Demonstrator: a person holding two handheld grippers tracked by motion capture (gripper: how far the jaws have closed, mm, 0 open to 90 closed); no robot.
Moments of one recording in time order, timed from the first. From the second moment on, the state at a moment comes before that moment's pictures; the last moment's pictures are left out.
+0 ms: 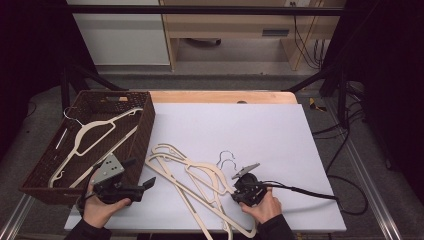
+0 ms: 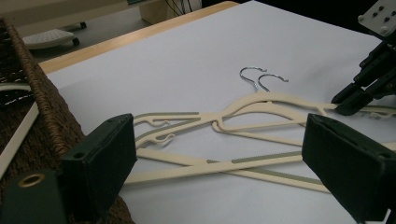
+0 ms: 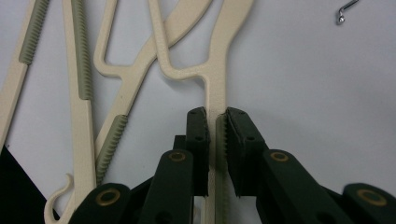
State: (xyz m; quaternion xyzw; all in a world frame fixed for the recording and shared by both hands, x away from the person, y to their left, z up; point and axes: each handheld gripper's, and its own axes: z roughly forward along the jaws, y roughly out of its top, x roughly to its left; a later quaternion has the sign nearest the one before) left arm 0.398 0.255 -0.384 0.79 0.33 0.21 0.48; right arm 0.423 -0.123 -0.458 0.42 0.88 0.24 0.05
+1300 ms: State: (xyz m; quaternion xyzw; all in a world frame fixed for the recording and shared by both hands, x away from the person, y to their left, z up) left arm 0.514 0.136 -0.431 0.90 0.25 0.11 0.33; right arm 0.420 -0.143 -0.425 0.36 0.88 0.30 0.09
